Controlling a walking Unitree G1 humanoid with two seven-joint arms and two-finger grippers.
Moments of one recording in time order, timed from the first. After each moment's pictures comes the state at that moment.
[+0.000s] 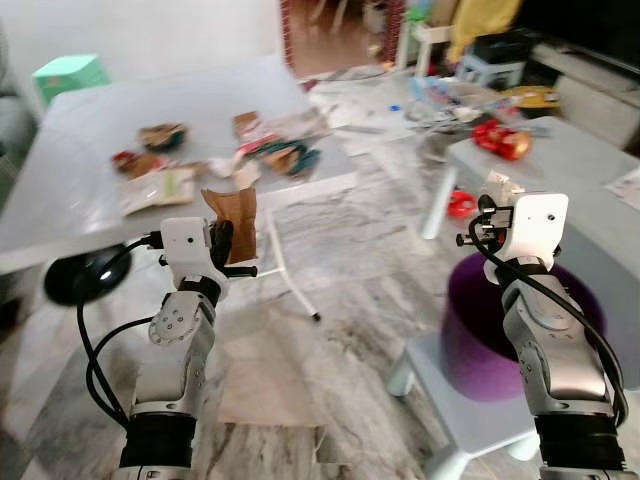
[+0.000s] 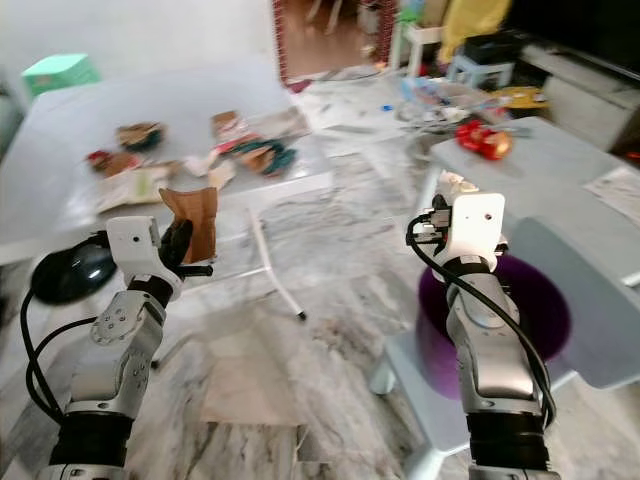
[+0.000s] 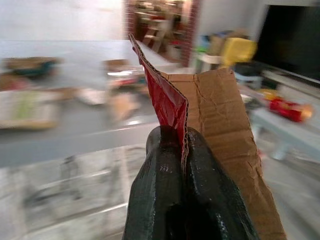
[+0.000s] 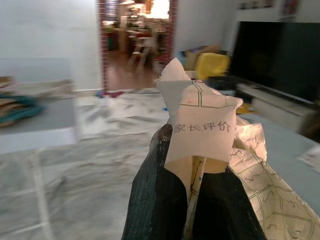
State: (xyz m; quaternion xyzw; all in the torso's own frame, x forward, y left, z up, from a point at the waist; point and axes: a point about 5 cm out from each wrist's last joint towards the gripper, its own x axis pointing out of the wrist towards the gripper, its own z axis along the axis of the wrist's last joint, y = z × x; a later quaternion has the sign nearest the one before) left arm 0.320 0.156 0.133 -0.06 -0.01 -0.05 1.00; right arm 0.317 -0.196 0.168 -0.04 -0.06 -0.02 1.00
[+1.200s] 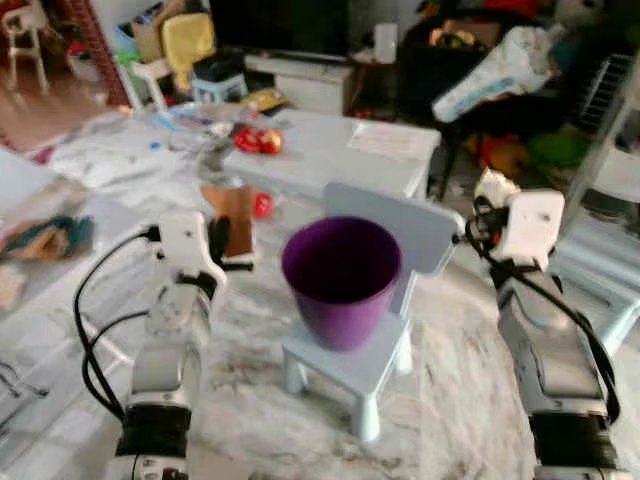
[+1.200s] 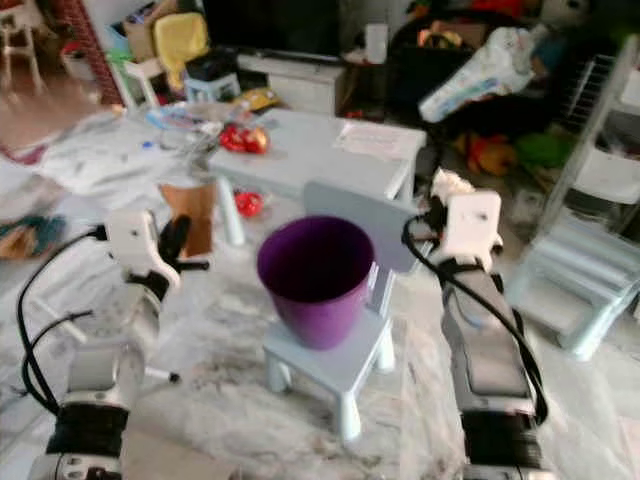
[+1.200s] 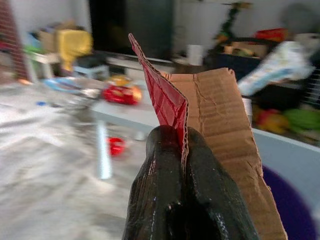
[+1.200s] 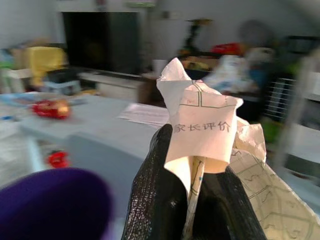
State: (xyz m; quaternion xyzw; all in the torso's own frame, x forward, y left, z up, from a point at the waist) left arm 0.325 0.158 0.130 -0.05 0.00 -0.05 1.00; right arm 0.316 -0.195 0.163 -0.04 -0.05 -0.02 1.00
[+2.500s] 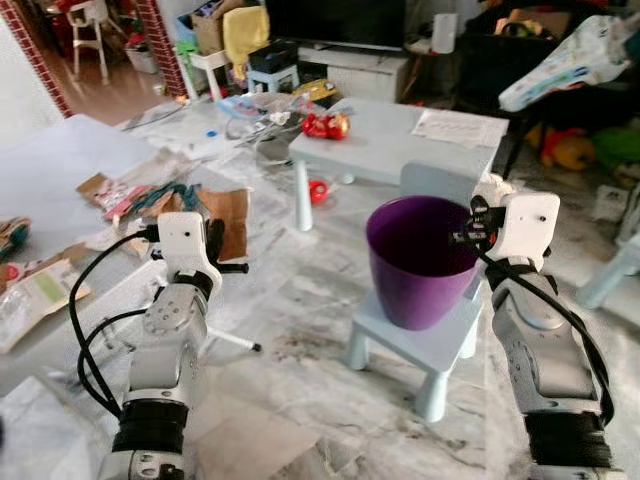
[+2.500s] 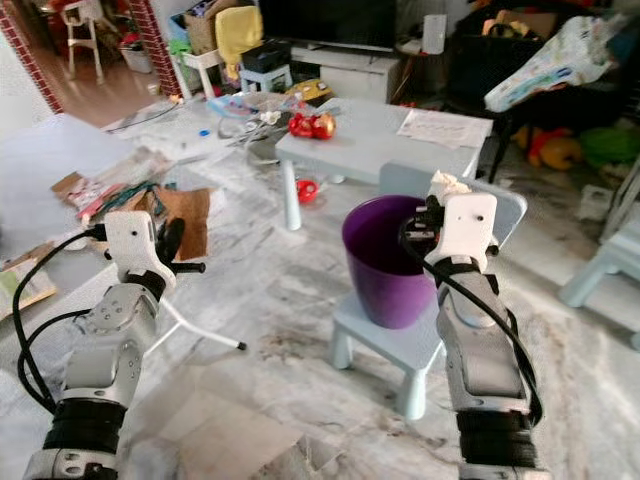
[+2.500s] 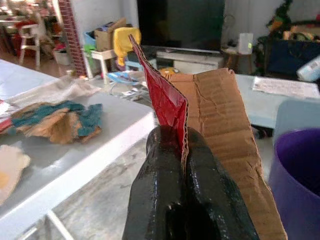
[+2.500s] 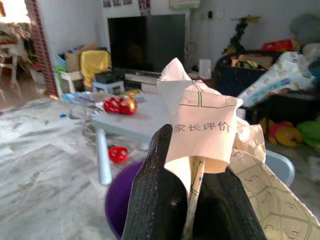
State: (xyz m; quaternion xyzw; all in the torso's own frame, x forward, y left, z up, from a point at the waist) left arm 0.327 0.162 0.129 -0.02 0.00 -0.04 1.00; right arm 0.318 -0.191 0.164 -0.03 -0.06 -0.03 1.00
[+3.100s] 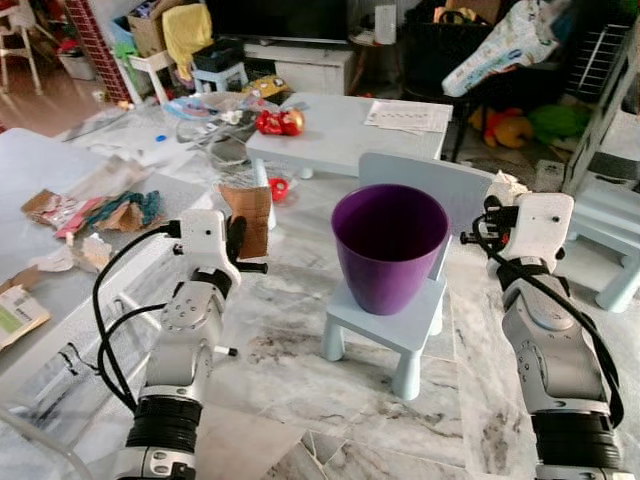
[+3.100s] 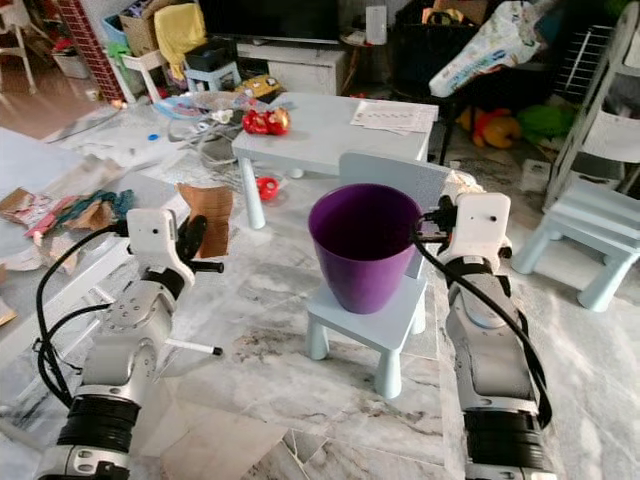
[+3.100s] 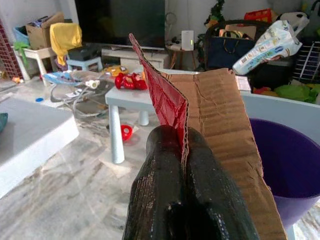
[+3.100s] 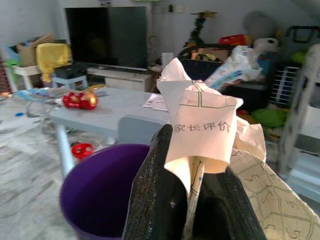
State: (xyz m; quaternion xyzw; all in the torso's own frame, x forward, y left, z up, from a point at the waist) left arm 0.330 0.153 0.132 -0.03 0.00 -0.07 1.00; right arm 0.318 -0.191 0.164 -0.03 -0.06 -0.03 1.00
